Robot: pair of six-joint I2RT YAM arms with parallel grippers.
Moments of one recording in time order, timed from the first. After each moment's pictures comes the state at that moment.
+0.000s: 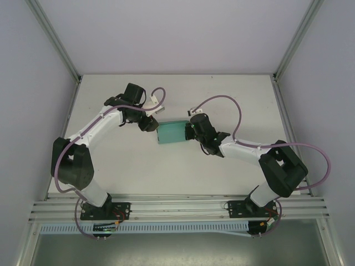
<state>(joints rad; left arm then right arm) -0.38 1.64 1.33 -0.78 0.34 0.50 0.77 1.54 0.83 0.10 0.24 0.34</state>
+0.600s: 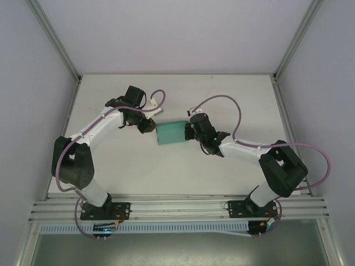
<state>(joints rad) -0.38 1.65 1.30 -0.79 0.30 0.45 0.77 1.54 0.83 0.09 0.23 0.34</state>
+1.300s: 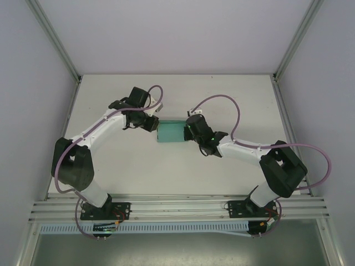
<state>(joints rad) -0.46 1.62 1.28 -0.74 0.23 -0.01 0.82 1.54 0.87 -0.03 0.35 0.44</state>
